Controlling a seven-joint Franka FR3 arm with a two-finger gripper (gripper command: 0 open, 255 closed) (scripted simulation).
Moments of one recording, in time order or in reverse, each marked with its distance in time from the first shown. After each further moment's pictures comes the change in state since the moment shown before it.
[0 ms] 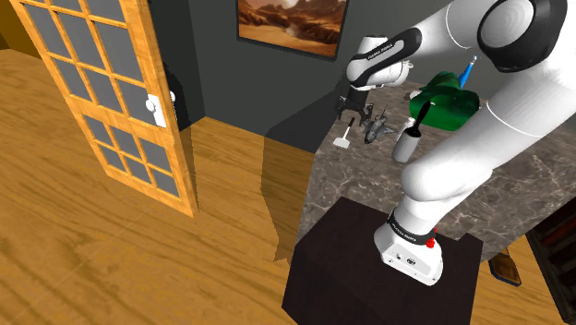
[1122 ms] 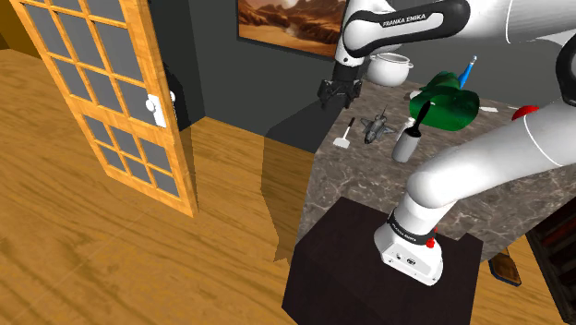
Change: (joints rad) arm 0.253 -0.310 0.089 0.030 0.075 -0.347 -0.456
